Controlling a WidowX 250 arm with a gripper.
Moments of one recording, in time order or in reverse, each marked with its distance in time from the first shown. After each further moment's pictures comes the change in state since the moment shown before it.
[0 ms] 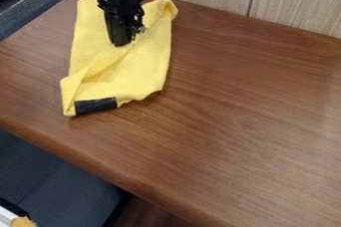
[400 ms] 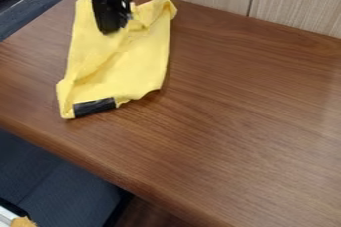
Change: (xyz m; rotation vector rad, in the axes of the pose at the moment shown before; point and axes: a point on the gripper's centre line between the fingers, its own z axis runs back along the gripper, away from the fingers) arm -0.011 0.012 0.027 0.025 -0.057 0.044
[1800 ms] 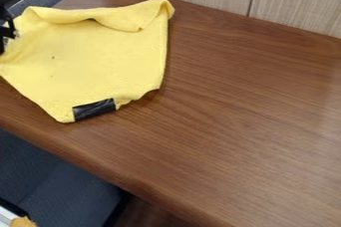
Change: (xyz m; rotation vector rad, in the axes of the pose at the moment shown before) arm -0.144 0.073 -0.023 -0.006 0.121 0.479
